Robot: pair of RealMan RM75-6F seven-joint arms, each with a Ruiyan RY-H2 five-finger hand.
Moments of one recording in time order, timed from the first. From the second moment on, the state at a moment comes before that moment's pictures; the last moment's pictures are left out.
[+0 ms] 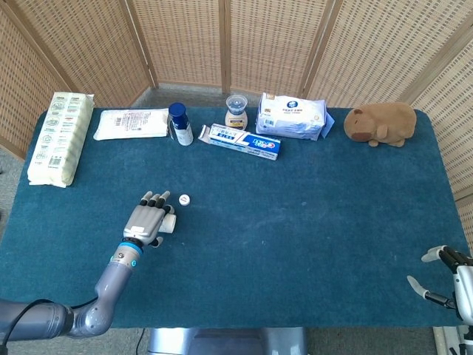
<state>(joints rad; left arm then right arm) -0.81 -1.52 -0.06 -1.74 0.62 1.13 0.74 -0.05 -1.04 0.04 -1.68 -1.51 1.57 0.13</state>
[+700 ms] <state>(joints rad) -0.78 -1.50 -0.06 -1.79 0.67 1.17 0.72 -0.05 -1.04 0.04 -1.69 -1.52 1.58 0.14</state>
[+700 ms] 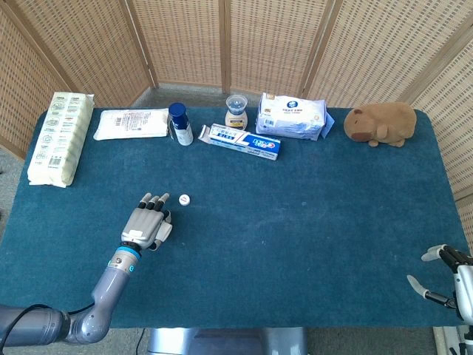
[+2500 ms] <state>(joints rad) -0.76 -1.50 -0.46 -1.36 0.59 0.42 -0.50 -0.04 -1.04 0.06 -1.71 -1.49 1.56 0.10</state>
